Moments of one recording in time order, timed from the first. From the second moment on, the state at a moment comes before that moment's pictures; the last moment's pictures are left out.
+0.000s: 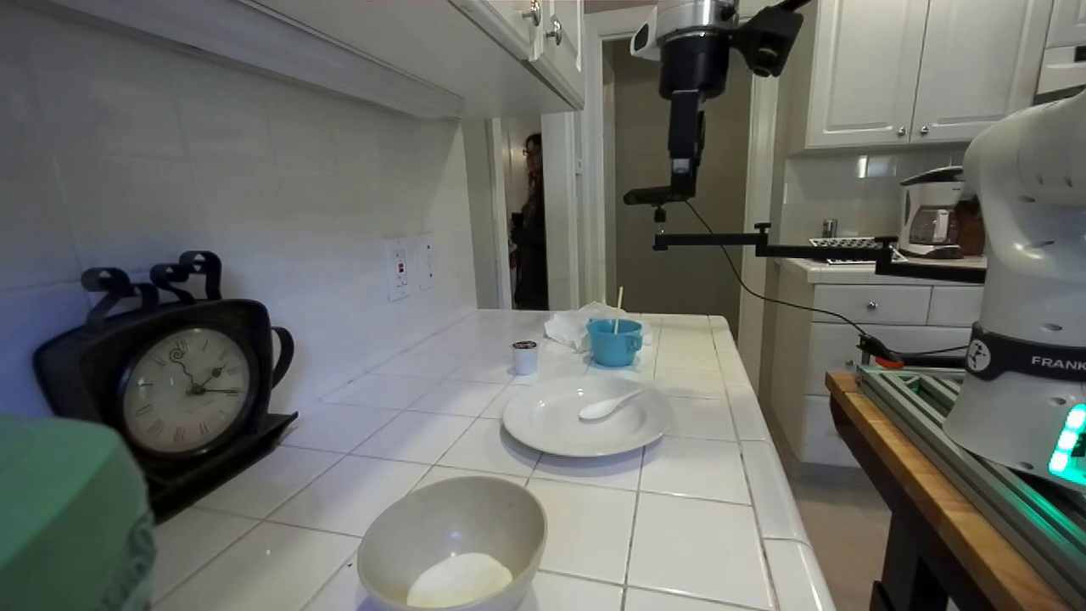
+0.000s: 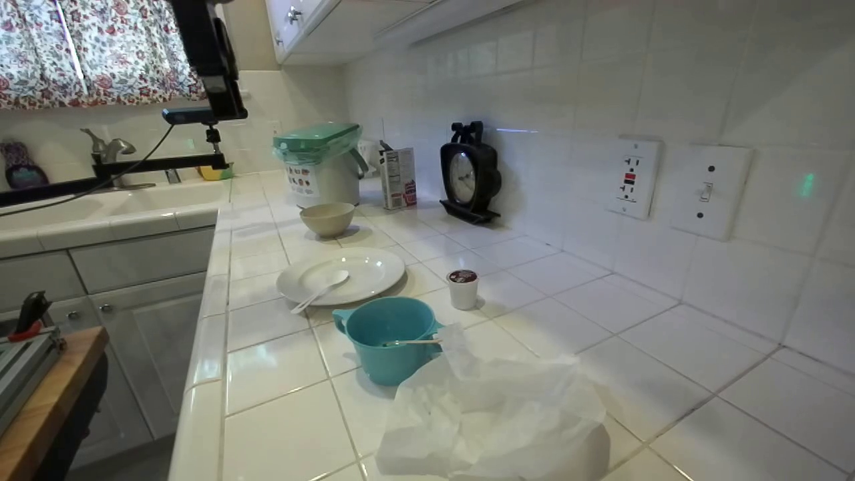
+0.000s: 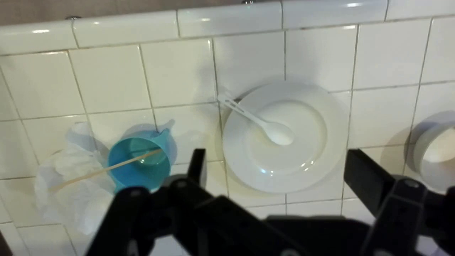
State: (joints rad) arm -0.01 -0.54 0.02 -2.53 0.02 2.05 0.13
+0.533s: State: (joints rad) arm -0.10 -0.26 0.03 -2.40 -0.04 2.25 0.39
